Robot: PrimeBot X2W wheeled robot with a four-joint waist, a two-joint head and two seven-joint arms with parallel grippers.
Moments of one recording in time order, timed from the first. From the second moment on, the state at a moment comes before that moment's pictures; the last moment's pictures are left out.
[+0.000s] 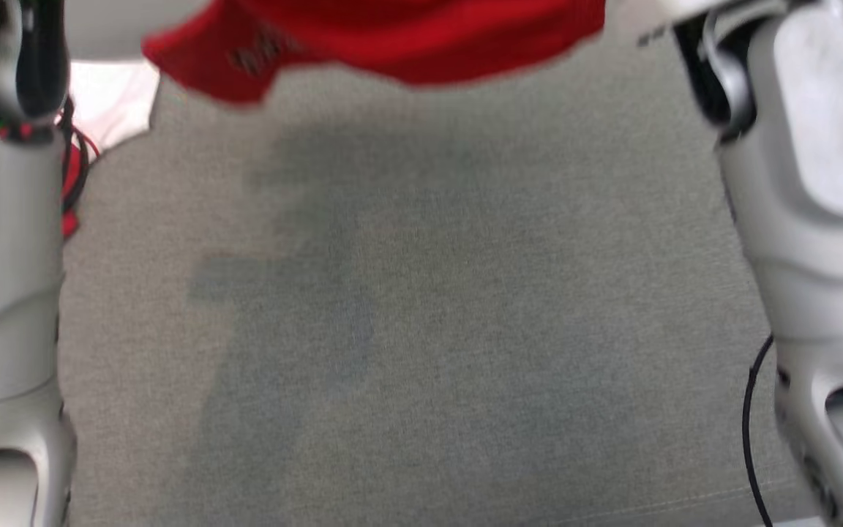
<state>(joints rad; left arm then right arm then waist) -1.09 0.24 -0.21 0.18 -0.36 -0.11 -0.16 -1.05 -0.10 0.19 0.37 0.09 0.13 -0.13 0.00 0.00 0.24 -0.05</state>
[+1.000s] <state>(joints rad) -0.31 0.07 -0.12 -0.28 -0.45 -0.13 -0.26 -0.42 -0.14 0.23 0.07 0.22 0.13 -0.26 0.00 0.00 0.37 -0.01</state>
